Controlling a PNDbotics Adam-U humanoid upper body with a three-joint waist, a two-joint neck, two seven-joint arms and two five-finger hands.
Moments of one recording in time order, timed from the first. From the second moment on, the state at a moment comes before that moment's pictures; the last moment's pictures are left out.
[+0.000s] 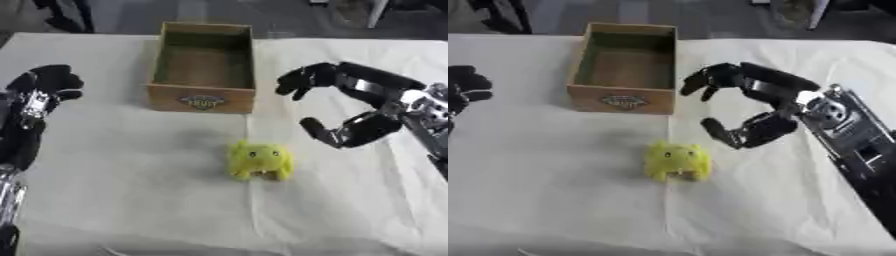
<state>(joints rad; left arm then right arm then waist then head) -0.19 0.31 0.04 -1.83 0.15 -0.02 -0.16 -0.56 -0.56 0.39 -1.61 0.12 -0.38 0.58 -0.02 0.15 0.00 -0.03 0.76</state>
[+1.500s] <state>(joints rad) -0.19 0.31 0.03 -1.83 0.15 -0.01 -0.16 -0.59 -0.43 0.43 -1.33 0.59 -0.52 0.46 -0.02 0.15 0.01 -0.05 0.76</state>
